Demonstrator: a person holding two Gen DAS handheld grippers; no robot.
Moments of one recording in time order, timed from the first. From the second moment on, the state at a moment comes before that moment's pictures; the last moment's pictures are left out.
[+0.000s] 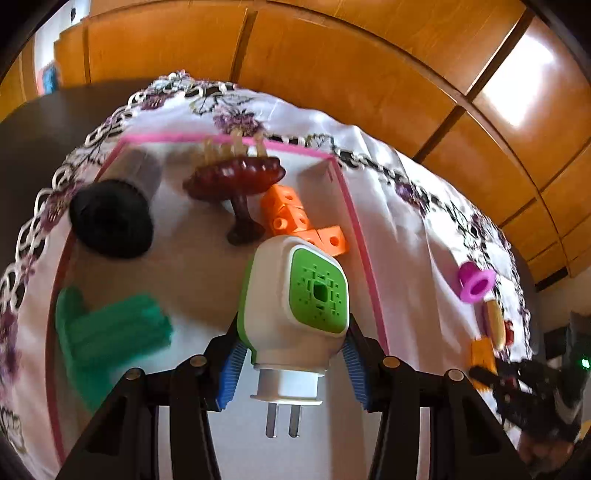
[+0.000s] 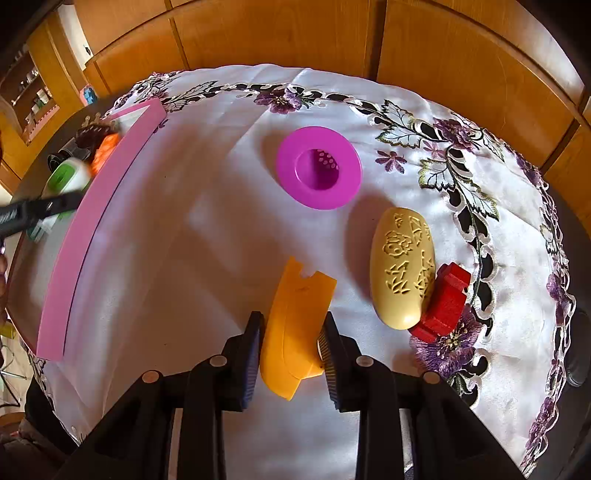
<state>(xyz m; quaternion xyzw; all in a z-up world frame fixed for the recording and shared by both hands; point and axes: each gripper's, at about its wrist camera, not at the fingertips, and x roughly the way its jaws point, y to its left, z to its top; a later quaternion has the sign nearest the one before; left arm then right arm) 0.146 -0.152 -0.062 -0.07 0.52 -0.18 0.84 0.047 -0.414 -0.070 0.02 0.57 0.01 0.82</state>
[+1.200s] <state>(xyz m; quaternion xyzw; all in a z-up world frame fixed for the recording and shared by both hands) 0.033 -0.124 -0.003 0.02 0.37 -0.17 0.91 0.047 -0.413 -0.069 0.00 0.56 0.01 0.83</state>
